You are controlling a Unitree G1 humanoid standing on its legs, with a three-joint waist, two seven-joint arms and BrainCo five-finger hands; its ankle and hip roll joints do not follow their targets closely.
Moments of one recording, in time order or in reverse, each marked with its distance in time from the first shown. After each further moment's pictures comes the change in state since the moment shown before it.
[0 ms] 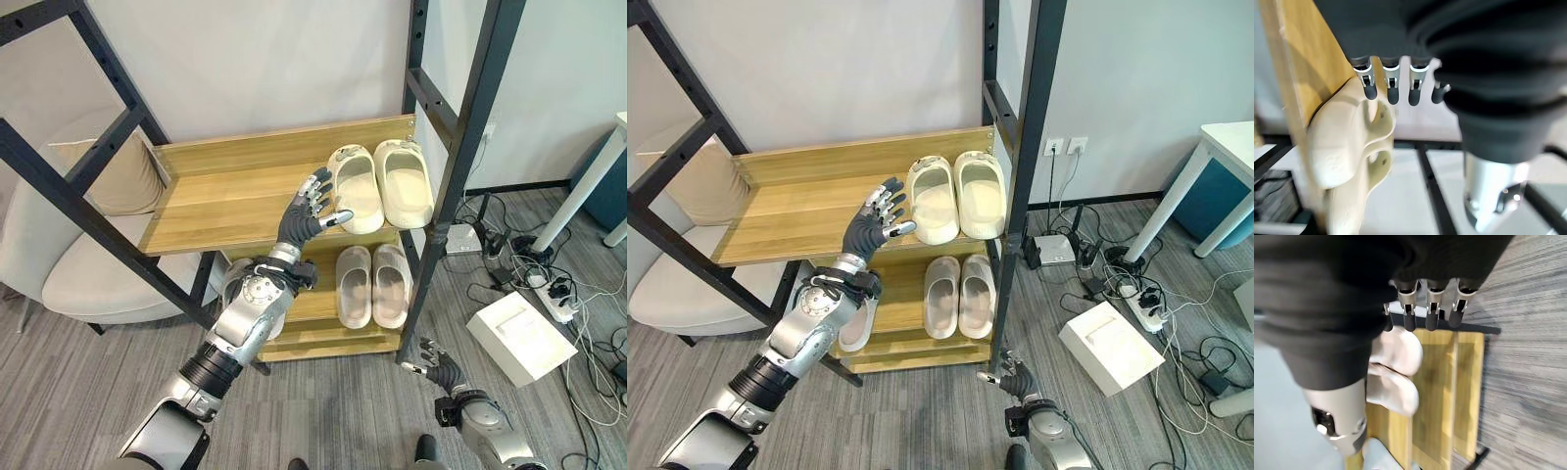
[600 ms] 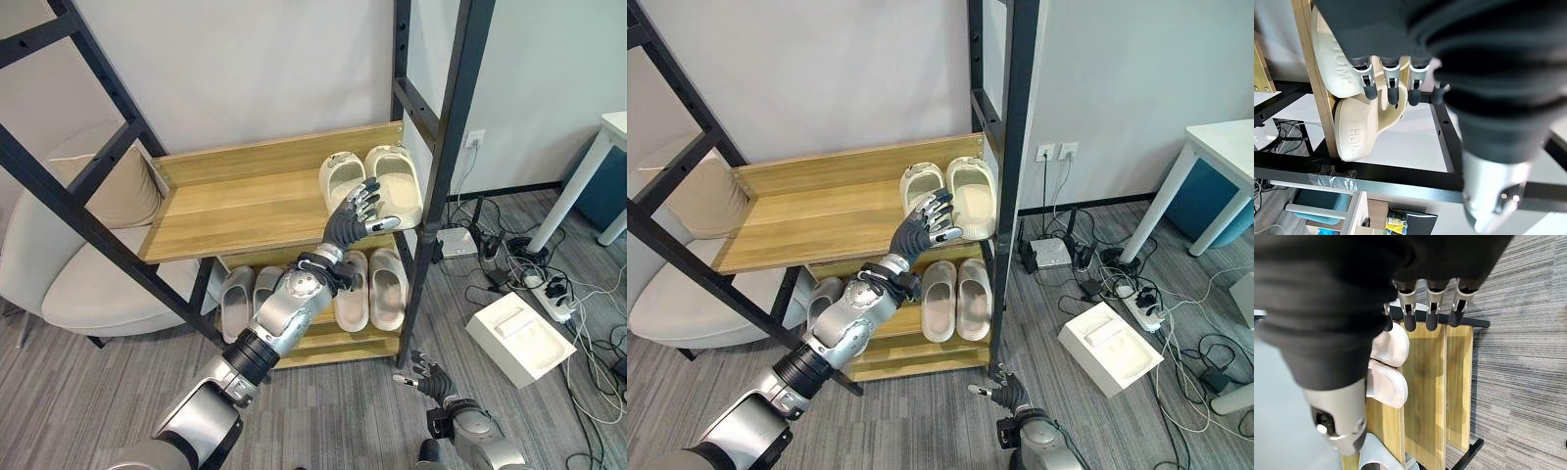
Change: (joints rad) left arm -0.103 -0.129 -0.057 0.116 0.038 0.039 0.000; right arm 0.018 0.011 0.029 0.000 0.000 0.018 -0.011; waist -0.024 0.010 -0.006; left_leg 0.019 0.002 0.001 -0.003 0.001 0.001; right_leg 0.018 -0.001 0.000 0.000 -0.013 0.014
